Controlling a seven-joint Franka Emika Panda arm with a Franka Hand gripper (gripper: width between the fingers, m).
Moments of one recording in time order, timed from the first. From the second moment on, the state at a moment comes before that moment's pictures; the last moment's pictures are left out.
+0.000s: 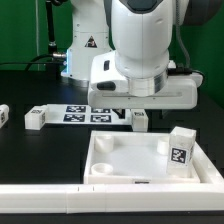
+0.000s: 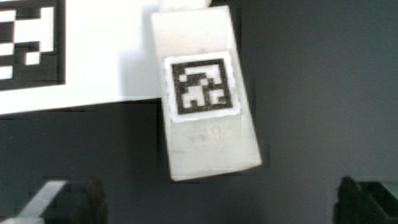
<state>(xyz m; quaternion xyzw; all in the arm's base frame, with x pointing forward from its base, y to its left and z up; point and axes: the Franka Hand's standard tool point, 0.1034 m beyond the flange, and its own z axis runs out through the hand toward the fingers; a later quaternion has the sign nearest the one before) 0.433 0.082 0.031 -0.95 0.08 0.28 0.06</state>
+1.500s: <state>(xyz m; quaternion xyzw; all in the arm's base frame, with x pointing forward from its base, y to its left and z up) 0.423 0.077 0.004 -0.87 0.07 0.49 0.05</state>
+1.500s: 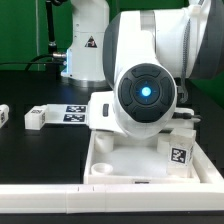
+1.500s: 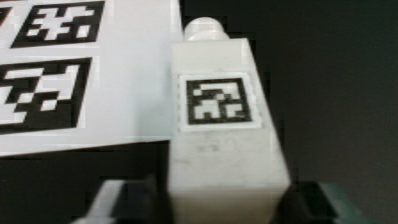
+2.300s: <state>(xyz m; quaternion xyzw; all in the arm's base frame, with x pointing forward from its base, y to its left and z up) 0.463 0.044 0.077 -0.86 0.07 0.49 0.10</state>
